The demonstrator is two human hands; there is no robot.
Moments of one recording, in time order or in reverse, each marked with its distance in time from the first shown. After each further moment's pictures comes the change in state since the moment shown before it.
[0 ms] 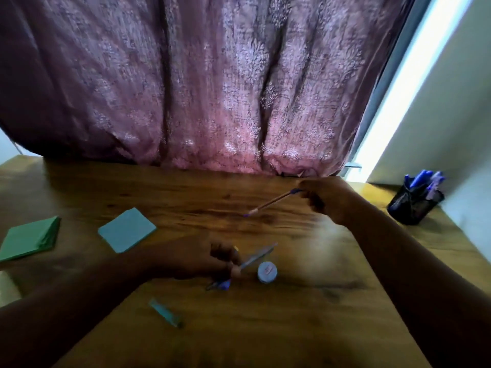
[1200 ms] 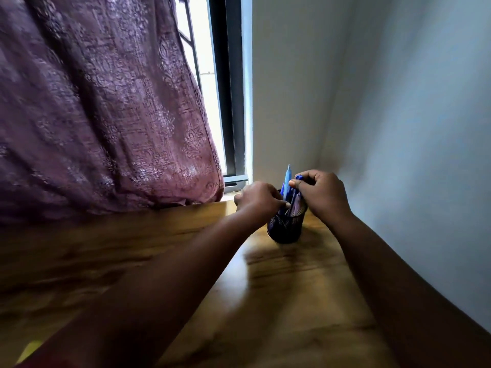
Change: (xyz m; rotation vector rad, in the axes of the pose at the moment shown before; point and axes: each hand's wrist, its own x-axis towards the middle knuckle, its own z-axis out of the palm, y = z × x) left_hand 0.425 0.251 0.124 0.246 0.623 -0.094; right_hand 0.092 0.043 -0.316 -0.386 0.516 -0.368
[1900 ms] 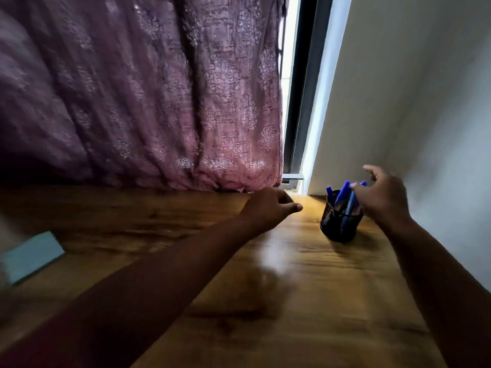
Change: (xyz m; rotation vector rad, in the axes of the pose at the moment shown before) left_hand -0.083 -0.084 -0.081 -0.216 0.038 0.170; right_hand -0.024 -0.026 0.002 -0.203 0.050 -0.083
